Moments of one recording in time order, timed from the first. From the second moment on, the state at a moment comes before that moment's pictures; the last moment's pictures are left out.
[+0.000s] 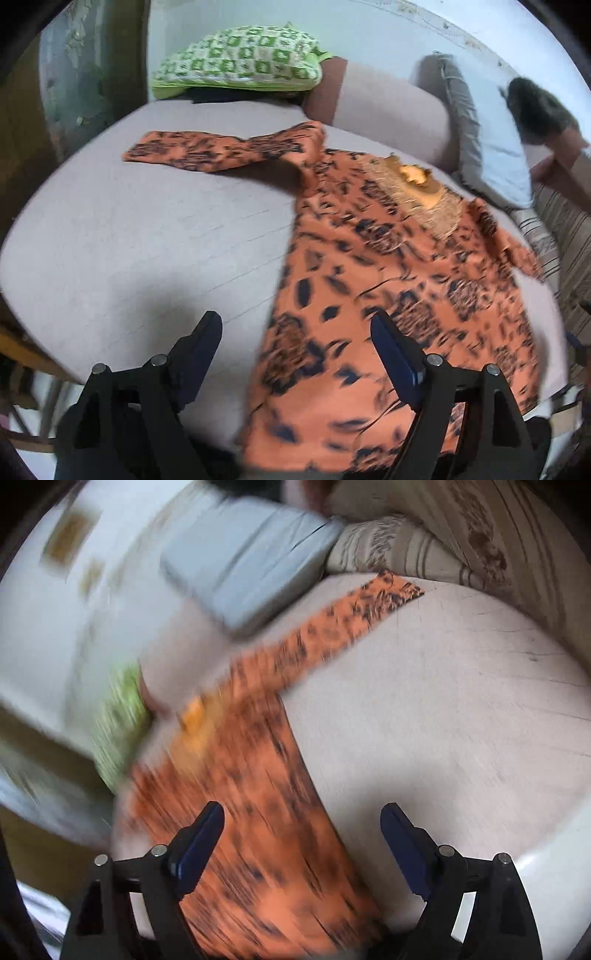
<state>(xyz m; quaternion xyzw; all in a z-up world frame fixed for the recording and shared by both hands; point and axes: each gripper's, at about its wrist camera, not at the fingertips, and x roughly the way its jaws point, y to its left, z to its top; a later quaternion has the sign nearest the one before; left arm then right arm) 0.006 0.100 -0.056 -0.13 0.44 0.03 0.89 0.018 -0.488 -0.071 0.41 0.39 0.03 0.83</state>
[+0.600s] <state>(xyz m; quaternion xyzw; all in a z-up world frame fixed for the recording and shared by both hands) 0.068 0.075 -0.101 -0.12 0.46 0.02 0.88 0.237 -0.648 -0.138 0.49 0.36 -0.14 0.78</state>
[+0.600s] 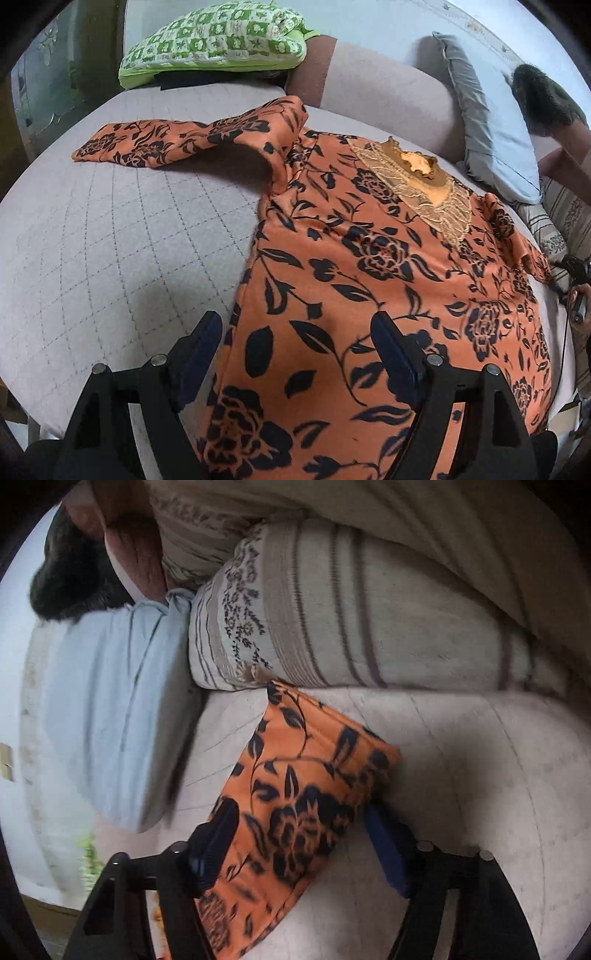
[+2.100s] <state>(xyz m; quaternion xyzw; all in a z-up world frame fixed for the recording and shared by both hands) 0.137 0.266 -0.094 -0.38 0.38 0.09 0.84 0.291 -0.127 -0.107 0.34 0.53 0.36 0.69</state>
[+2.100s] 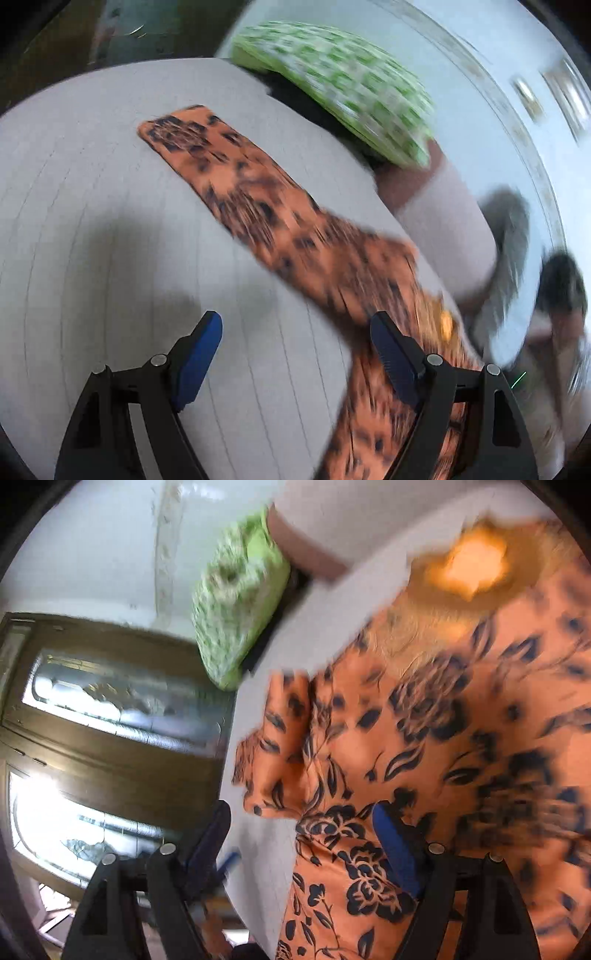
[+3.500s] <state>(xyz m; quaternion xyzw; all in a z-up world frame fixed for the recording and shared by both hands) 0.202 0.046 0.115 -0.04 0.19 -0.07 0.98 0.256 -0.209 -0.091 0.36 0.48 0.31 0.74</state>
